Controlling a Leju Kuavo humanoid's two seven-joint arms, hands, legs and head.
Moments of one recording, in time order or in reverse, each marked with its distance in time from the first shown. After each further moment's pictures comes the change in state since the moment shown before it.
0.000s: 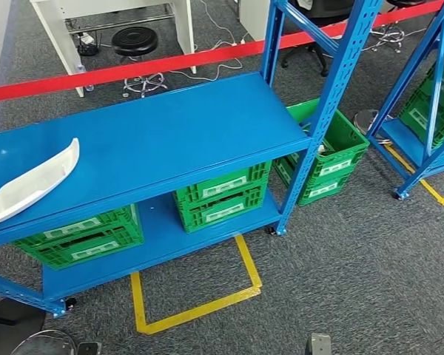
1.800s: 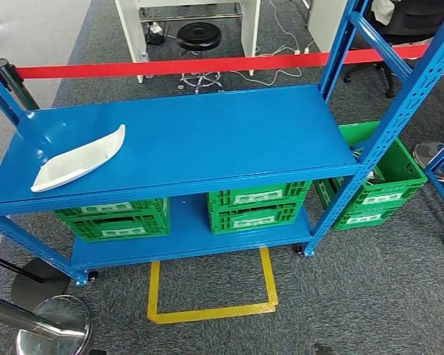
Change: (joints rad) left arm 0.060 0.065 -0.267 0.000 0.123 0.005 0.228; right arm 0.083 -0.082 0.353 -0.020 -0.282 0.079 0.275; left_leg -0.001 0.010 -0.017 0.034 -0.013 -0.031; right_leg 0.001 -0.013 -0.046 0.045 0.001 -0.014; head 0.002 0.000
